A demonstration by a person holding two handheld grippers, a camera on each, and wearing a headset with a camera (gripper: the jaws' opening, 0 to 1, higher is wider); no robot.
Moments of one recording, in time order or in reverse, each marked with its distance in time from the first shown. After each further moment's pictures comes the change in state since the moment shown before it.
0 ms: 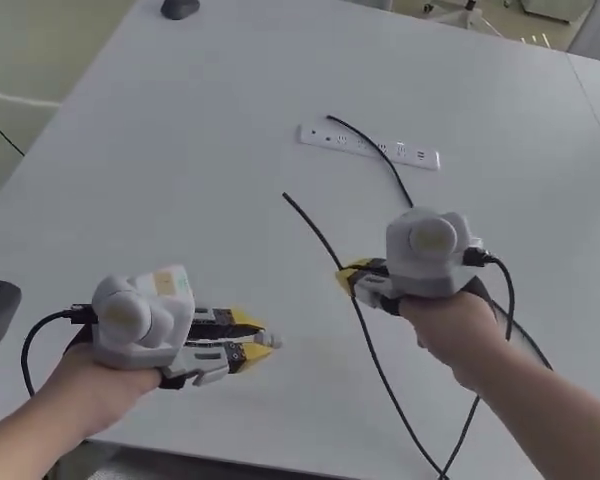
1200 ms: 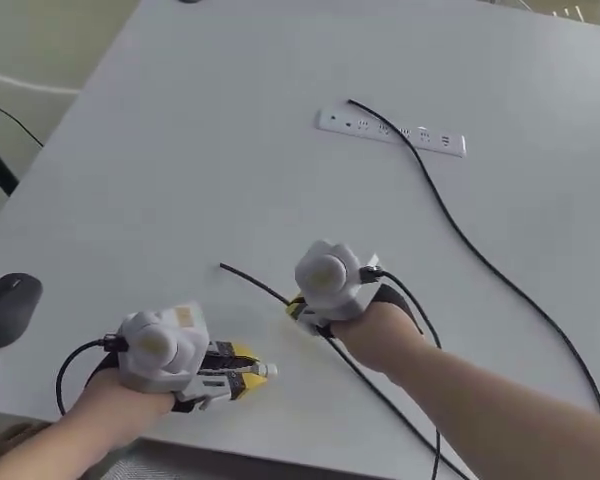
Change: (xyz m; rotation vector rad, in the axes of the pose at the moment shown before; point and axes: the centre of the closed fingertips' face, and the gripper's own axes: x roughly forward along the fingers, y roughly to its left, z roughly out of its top) left arm 0.017 0.011 -0.088 -0.089 0.146 0.003; right arm 0.091 0.065 -0.047 -0.210 0.170 0.145
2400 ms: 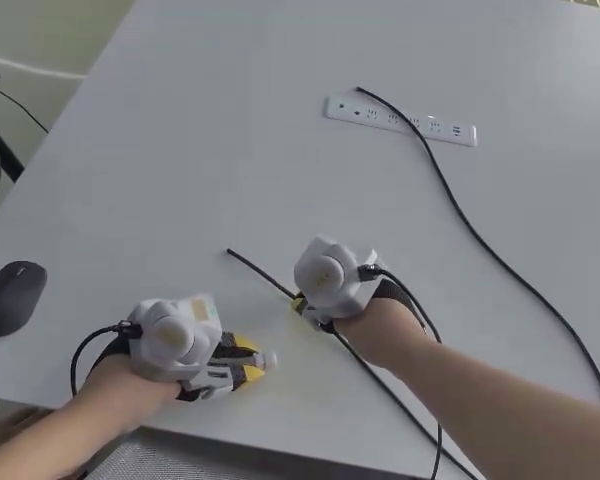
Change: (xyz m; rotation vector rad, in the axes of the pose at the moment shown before) left arm 0.005 0.010 -0.015 0.048 0.098 0.025; right arm 0.008 -0.001 -0.007 -0.075 0.034 -0.014
